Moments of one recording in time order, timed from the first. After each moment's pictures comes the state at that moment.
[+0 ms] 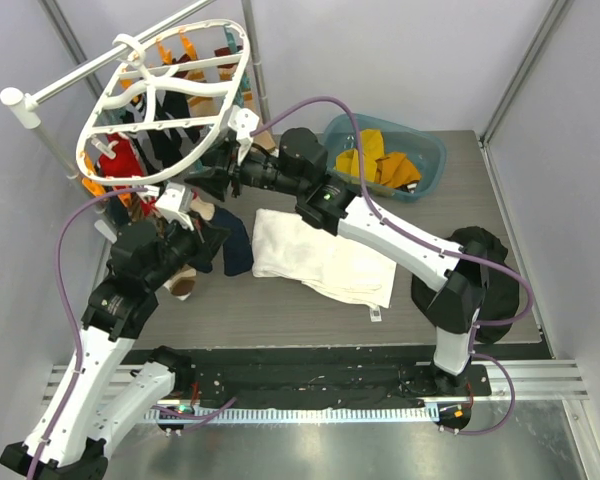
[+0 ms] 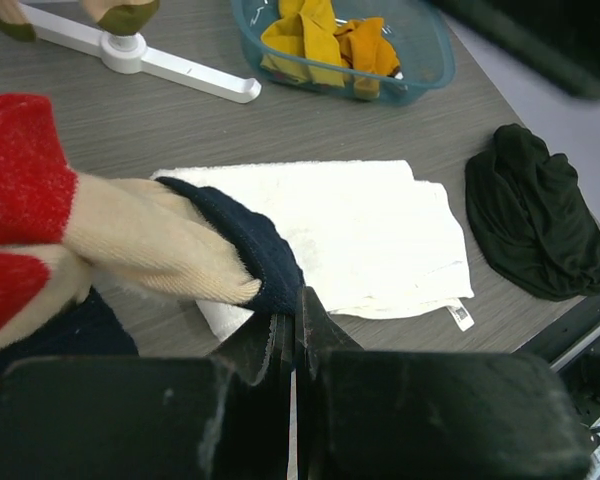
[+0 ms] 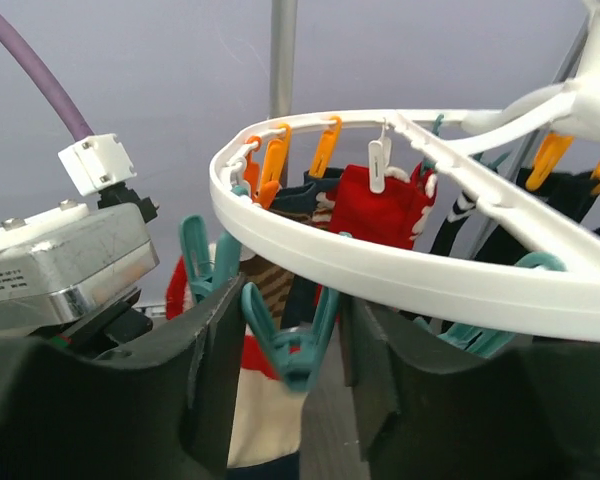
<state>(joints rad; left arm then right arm) -0.37 0.69 0.94 -0.47 0.19 -0.27 0.94 1.85 1.89 0.17 -0.43 -0.03</state>
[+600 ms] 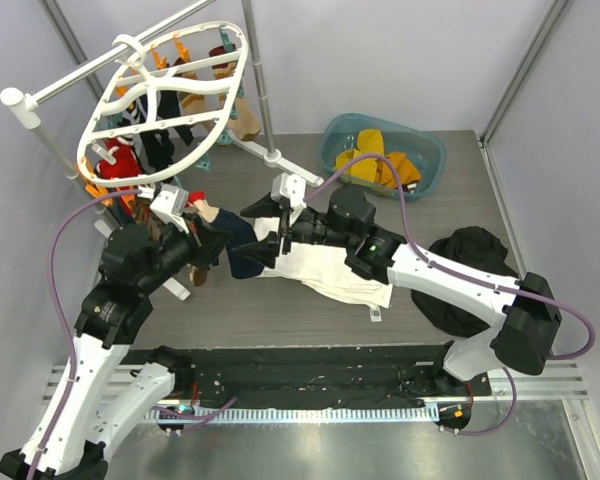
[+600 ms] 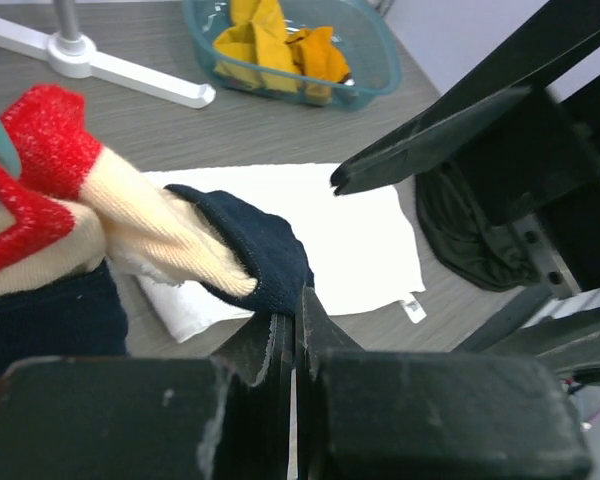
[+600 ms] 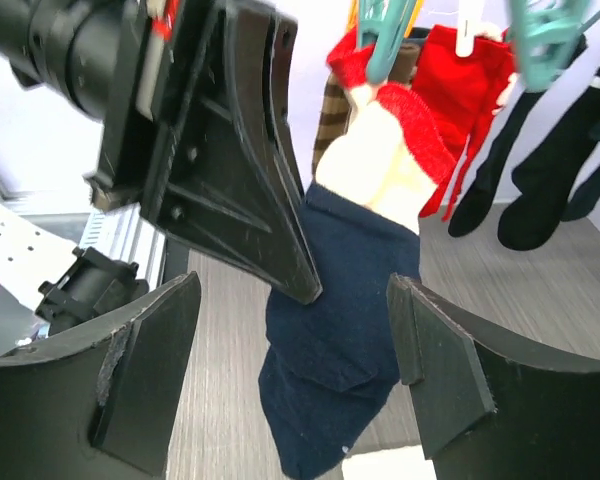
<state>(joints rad) -0.37 0.66 0.96 -0.49 0.26 -0.32 0.94 1.44 1.19 0.36 -0.50 -0.02</state>
